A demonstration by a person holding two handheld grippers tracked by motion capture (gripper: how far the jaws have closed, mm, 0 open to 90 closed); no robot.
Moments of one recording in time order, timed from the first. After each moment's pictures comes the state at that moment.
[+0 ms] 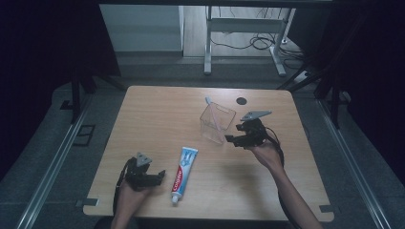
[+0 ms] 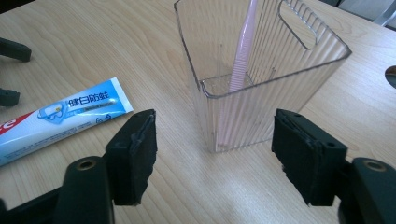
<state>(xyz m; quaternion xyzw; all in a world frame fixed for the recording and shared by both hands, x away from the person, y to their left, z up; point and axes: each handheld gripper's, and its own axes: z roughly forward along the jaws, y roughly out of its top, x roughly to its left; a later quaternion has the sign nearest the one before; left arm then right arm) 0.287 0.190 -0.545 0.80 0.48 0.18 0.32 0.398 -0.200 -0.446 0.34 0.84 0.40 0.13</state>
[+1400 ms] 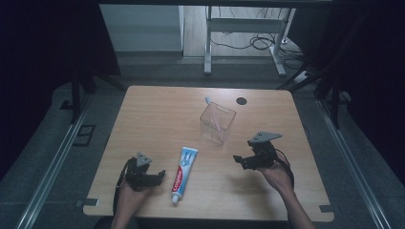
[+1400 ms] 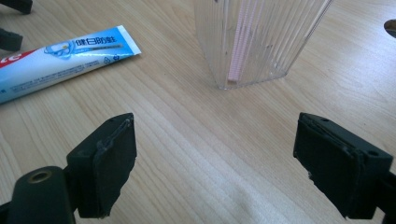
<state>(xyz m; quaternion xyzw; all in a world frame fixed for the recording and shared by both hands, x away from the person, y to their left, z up) 0.287 0.189 -0.545 0.79 0.48 0.18 0.33 0.344 -0.228 -0.478 0.34 0.84 0.39 0.15</state>
